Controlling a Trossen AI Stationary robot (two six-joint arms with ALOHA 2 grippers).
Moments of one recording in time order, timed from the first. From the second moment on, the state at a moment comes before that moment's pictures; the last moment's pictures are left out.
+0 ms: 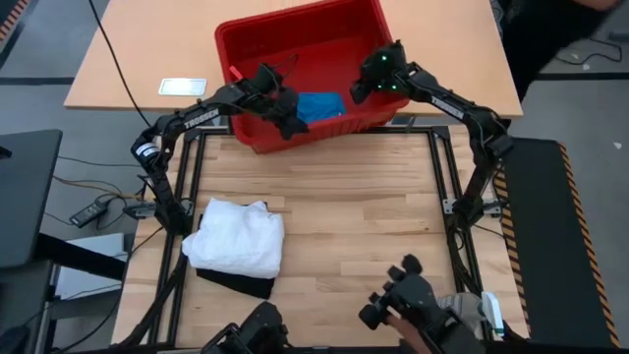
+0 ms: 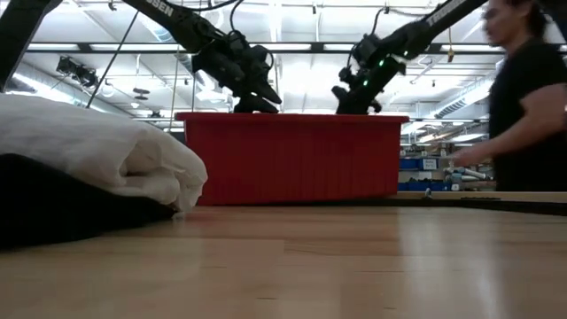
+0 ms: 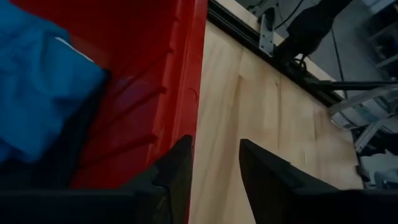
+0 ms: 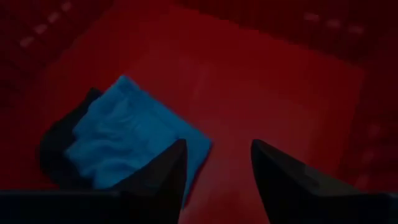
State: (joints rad) left arm 0.77 1.83 1.55 -0.60 0.61 0.02; right arm -0.92 1.81 1.56 -0.33 -0.09 -0.13
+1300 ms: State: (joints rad) left arm 0.89 1.62 1.53 -0.65 0.17 0.12; right arm -0.86 2.23 1.77 -0.33 -0.24 -0.10
